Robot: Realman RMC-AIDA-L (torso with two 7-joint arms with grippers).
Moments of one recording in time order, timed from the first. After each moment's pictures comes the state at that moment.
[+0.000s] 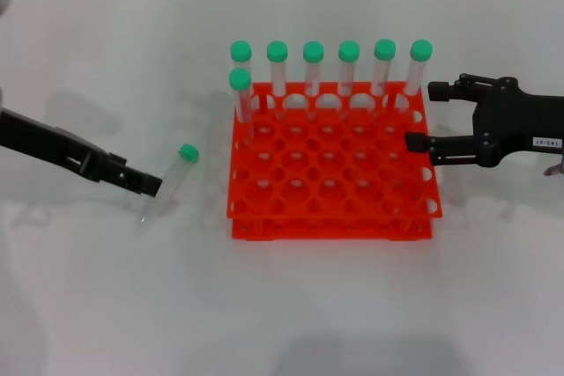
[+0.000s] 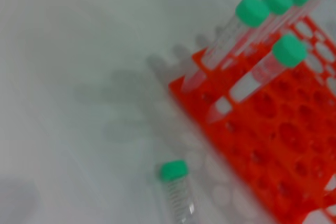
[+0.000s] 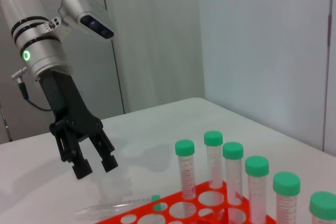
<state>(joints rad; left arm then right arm) -0.70 -1.95 0.74 0.80 2.52 1.66 -2.11 0.41 2.01 -1.12 -0.88 -1.66 -1.36 1.42</state>
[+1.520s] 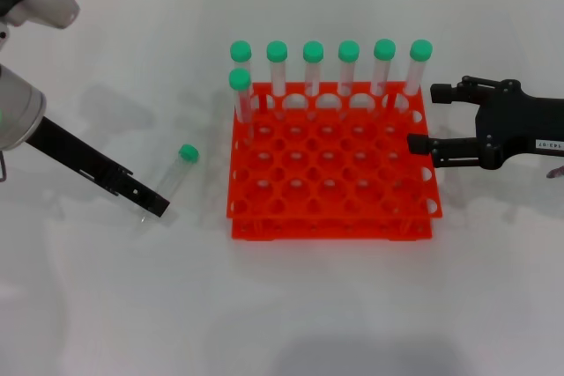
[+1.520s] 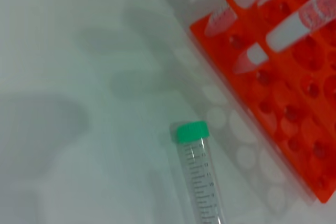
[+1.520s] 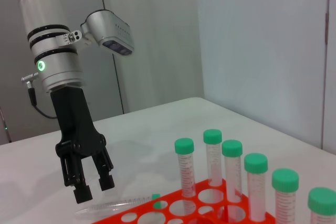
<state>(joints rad) -0.81 -1.96 0.86 0.69 2.65 1.60 -2.23 0.40 2.01 -1.12 -0.88 -1.66 -1.37 1.42</state>
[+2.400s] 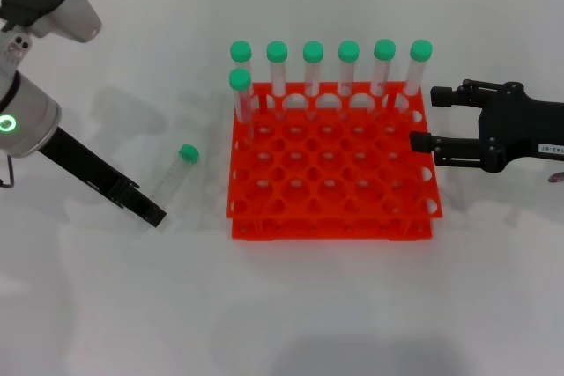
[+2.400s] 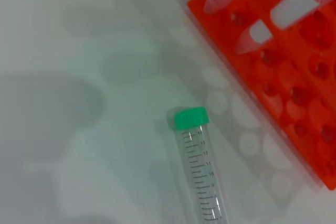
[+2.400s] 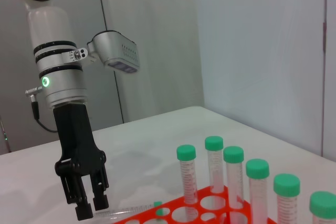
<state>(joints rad) -0.83 -1.97 0.93 0.67 2.67 1.58 -2.25 0.39 2.01 -1.12 -0.85 -1.62 -1.38 1.38</state>
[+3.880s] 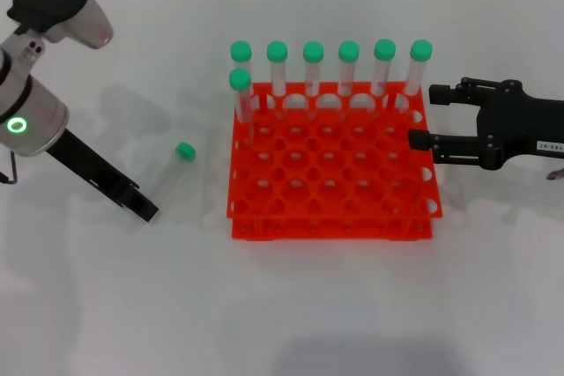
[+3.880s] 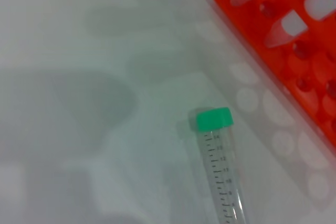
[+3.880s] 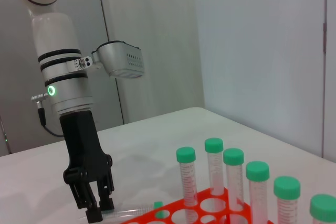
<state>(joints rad) -0.85 -1.98 0.96 0.64 2.72 1.50 -2.25 0.40 2.01 -1.12 -0.85 -1.62 -1.38 1.39</state>
